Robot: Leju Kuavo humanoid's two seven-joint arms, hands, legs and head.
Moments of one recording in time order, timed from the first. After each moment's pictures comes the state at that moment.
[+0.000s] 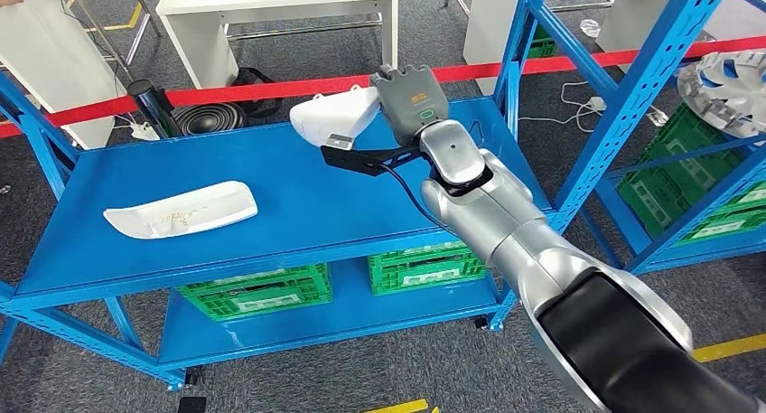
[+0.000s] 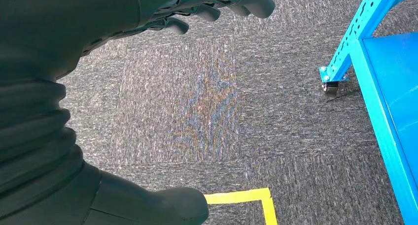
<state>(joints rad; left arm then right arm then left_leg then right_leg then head) -0.16 -0.19 1.11 -0.20 -1.11 0.34 -0.30 -1.07 0.12 0.73 -0.40 1.19 -0.11 -0.18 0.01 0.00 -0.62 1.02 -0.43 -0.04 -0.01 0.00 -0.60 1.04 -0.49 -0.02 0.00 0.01</state>
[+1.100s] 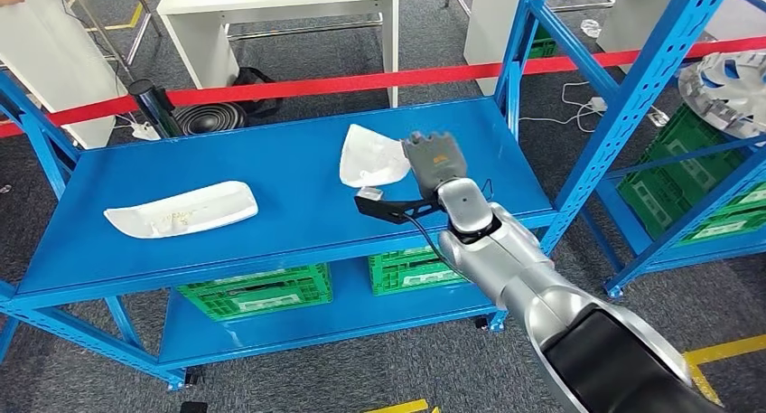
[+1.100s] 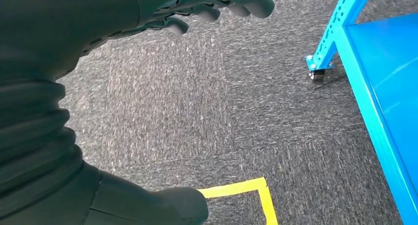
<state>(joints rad) -0.14 -0.17 1.10 -0.20 -1.12 0.27 -0.36 -0.89 0.06 0.73 -0.34 1.23 -0.06 -0.10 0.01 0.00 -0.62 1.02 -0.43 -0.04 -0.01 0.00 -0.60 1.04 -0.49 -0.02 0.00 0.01</state>
